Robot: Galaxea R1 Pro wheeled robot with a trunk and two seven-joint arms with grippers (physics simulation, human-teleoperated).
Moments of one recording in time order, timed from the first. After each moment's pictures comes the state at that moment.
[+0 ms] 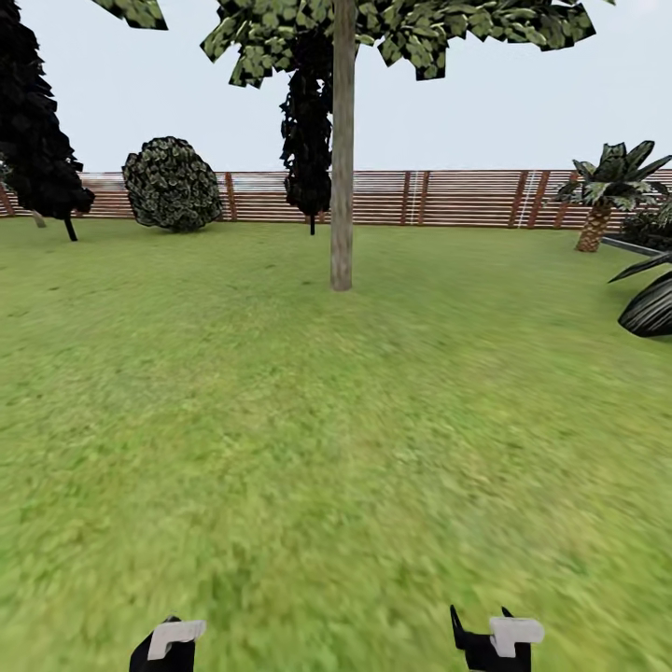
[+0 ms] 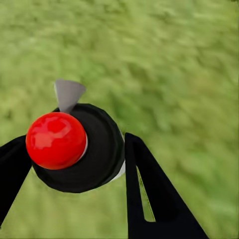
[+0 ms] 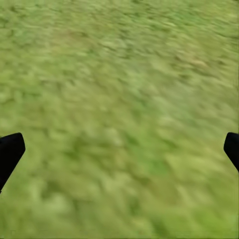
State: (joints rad) left arm -0.30 0.09 0.04 -0.31 0.02 -0.41 0.02; right arm -0.15 -0.04 -0.06 -0.59 0.01 -0.50 0.00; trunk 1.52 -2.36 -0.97
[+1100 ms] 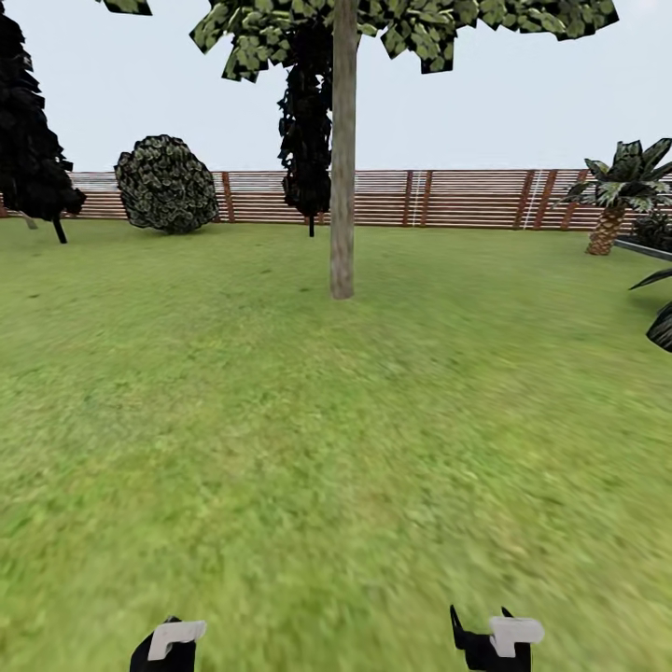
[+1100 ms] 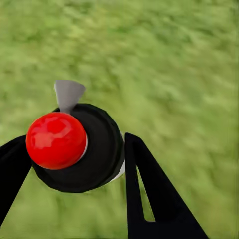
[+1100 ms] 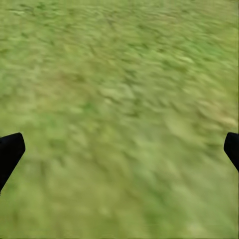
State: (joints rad) left arm -0.30 0.09 0.04 -0.30 0.02 -0.41 0.02; right arm -0.15 -0.04 -0.06 -0.59 0.01 -0.50 0.00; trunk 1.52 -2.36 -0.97
